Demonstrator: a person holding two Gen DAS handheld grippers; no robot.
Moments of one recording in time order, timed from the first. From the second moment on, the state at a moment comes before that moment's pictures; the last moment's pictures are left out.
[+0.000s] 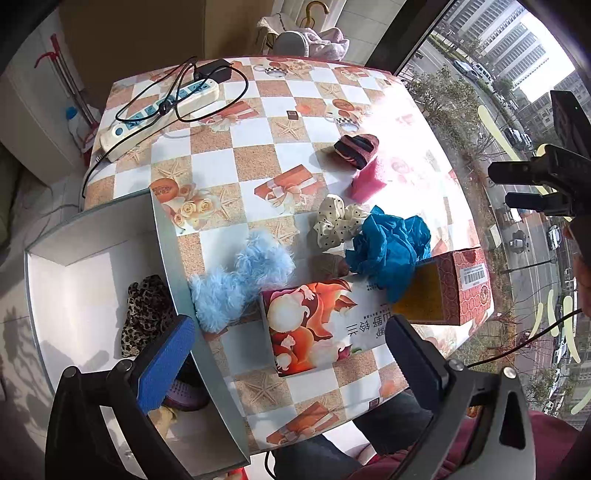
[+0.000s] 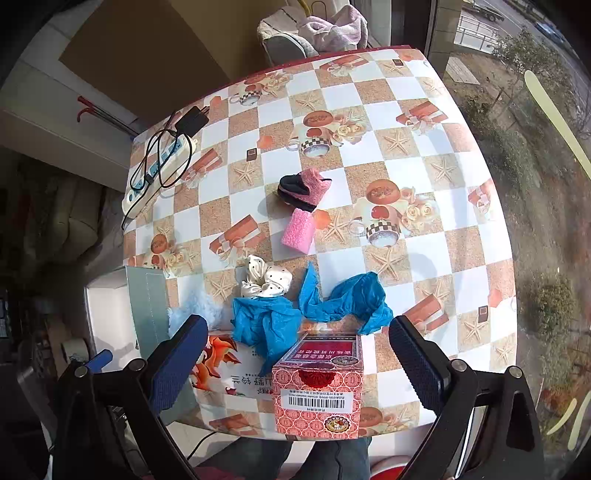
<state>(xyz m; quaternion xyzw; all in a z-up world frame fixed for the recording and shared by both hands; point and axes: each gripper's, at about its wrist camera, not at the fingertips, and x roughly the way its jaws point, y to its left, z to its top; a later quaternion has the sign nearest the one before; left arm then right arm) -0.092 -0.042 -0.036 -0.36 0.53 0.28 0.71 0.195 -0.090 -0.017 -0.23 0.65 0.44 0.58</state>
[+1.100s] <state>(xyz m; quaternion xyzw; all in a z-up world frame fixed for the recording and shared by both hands) 0.074 0.010 -0.174 -0.38 0.67 0.21 0.61 0.270 -0.115 -0.079 -0.11 0.74 0.44 0.49</state>
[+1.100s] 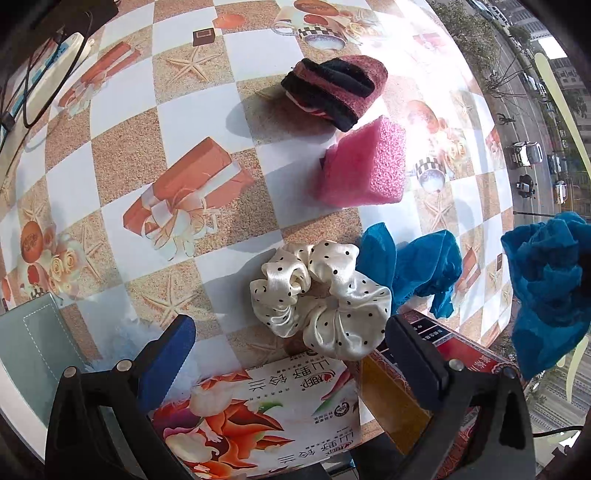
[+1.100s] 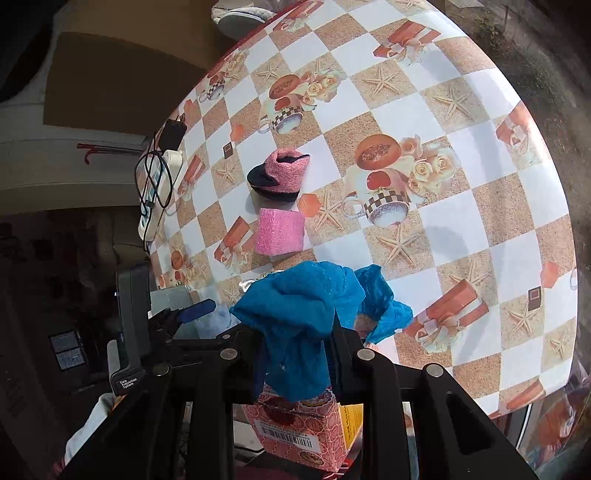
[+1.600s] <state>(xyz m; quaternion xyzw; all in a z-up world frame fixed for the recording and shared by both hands) 0.065 0.001 -0.157 -0.32 0.66 0.24 0.63 0.262 -0.185 -0.054 -0.11 0.70 0.43 0.56</state>
